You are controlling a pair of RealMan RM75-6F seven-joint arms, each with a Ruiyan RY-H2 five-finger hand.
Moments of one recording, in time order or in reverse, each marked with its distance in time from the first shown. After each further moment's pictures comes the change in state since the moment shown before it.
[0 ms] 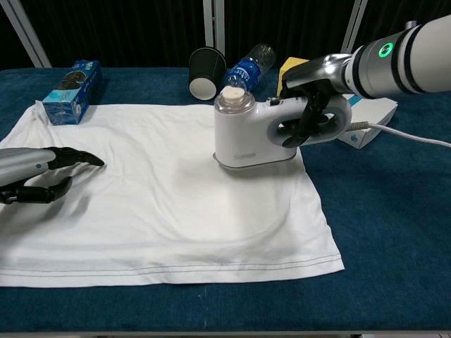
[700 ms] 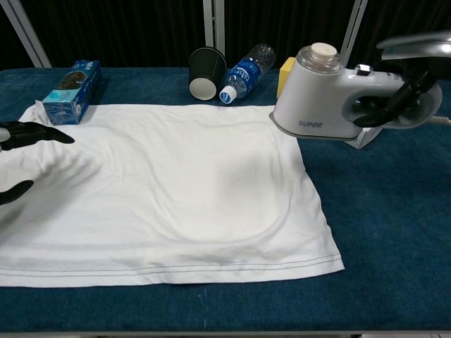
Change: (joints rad) left arm 0.077 0.100 -0.004 -0.052 0.146 0.135 -0.003; right arm -0.440 0.209 0.100 -0.146 -0.528 0.045 0.298
